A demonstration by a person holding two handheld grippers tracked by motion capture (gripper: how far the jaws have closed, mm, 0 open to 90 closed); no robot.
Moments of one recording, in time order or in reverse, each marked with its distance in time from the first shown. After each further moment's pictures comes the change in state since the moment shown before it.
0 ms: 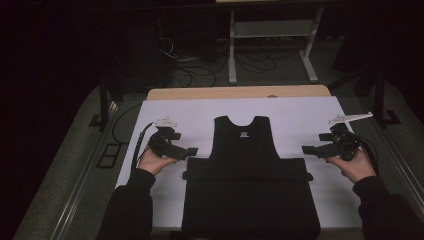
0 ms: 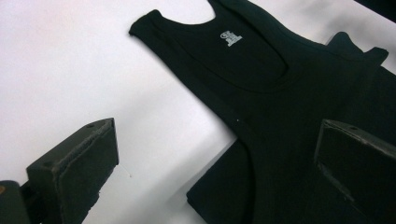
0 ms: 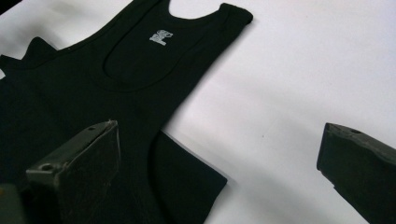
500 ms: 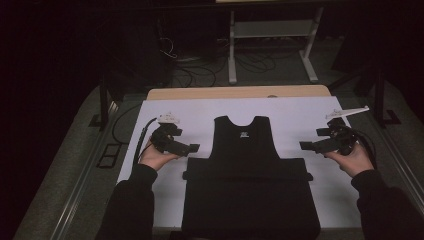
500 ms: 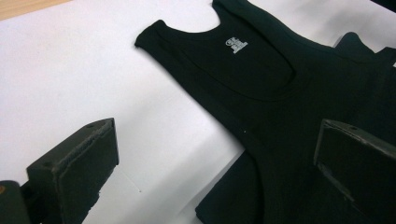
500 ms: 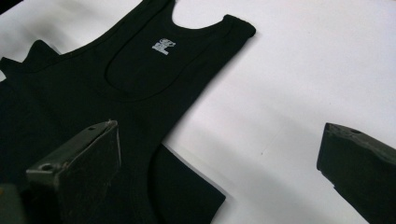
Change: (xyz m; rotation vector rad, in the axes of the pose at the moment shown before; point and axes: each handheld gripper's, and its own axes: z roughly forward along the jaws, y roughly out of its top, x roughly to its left) left arm 0.001 0.012 0.003 0.008 0.026 0.032; right arm 0.002 0.016 0.003 0.009 0.000 -0.029
